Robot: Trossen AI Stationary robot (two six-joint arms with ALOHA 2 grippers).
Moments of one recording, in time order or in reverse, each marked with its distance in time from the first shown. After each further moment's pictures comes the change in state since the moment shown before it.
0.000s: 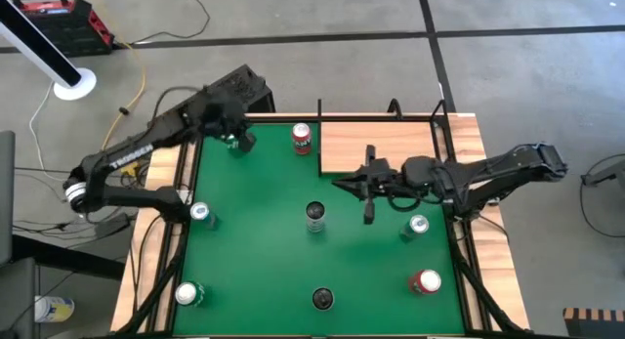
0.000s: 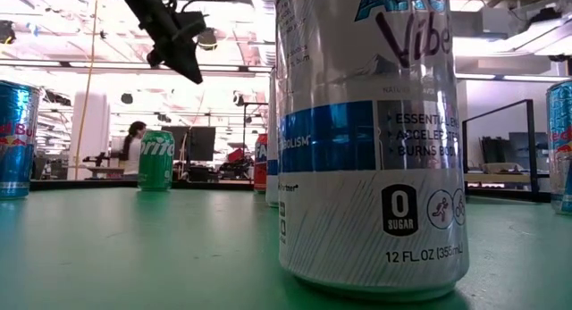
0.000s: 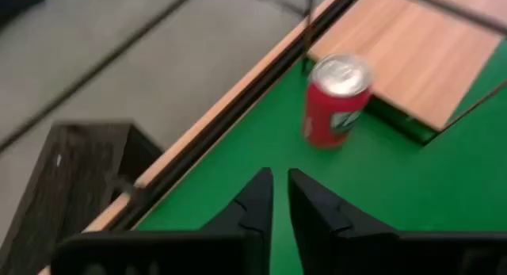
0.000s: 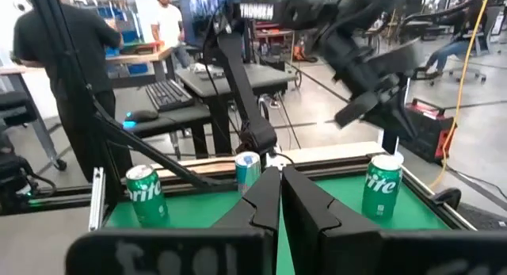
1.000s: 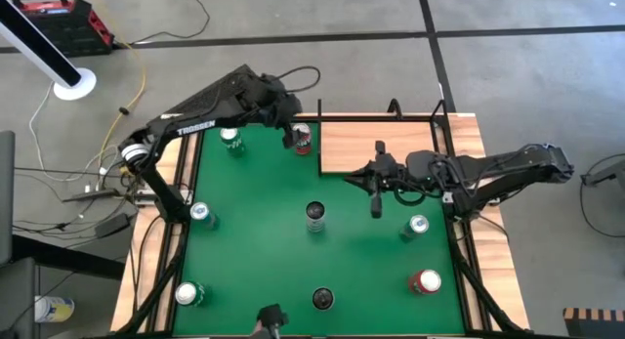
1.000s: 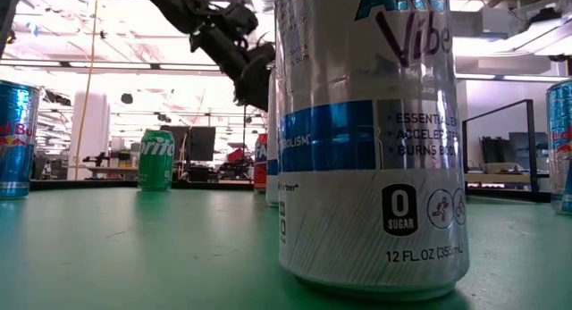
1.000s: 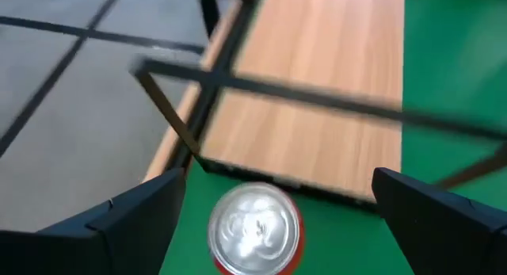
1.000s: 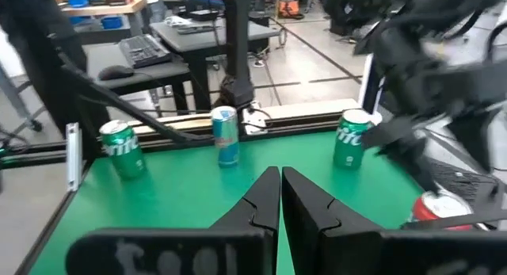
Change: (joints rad) left arm -0.043 0.541 0.230 0.347 0.326 0.262; right arm -0.055 -0.087 0.008 -0.251 0.000 0.016
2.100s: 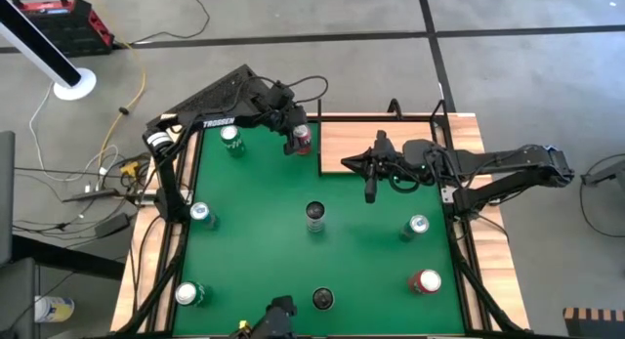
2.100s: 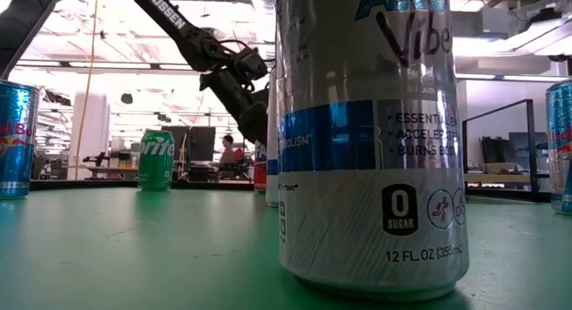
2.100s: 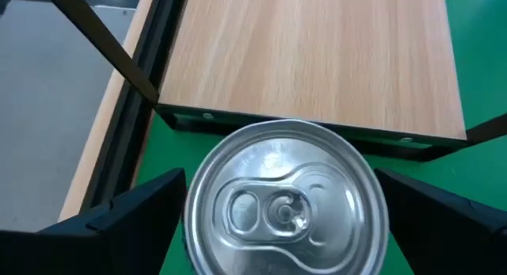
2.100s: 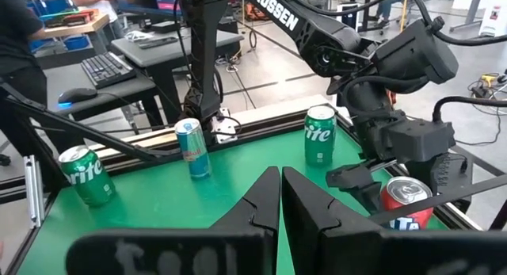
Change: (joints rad) left arm 0.050 0.207 -0.001 0.034 0.114 0.134; right arm -0.092 0.005 -0.001 0.013 0.001 0.071
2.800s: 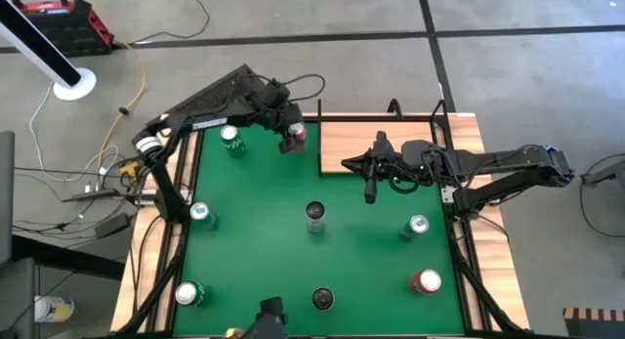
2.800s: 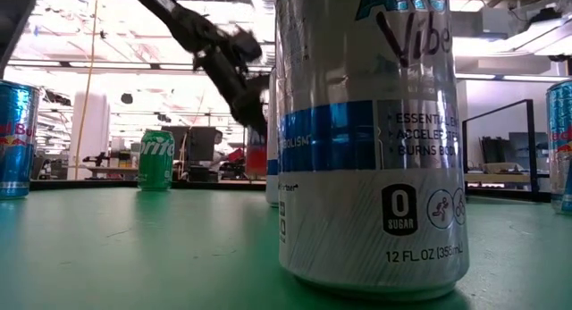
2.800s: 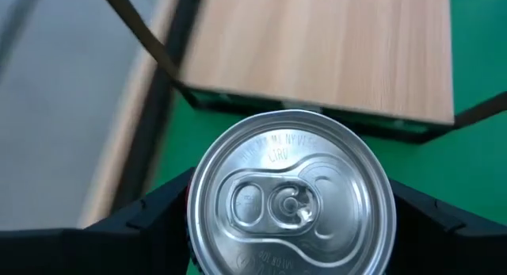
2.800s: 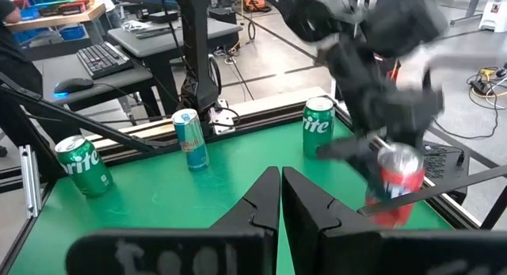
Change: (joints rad) left arm -0.009 -0.123 -0.003 -0.098 -0.108 0.000; right arm 0.000 0.000 0.000 -0.029 0.000 -0.001
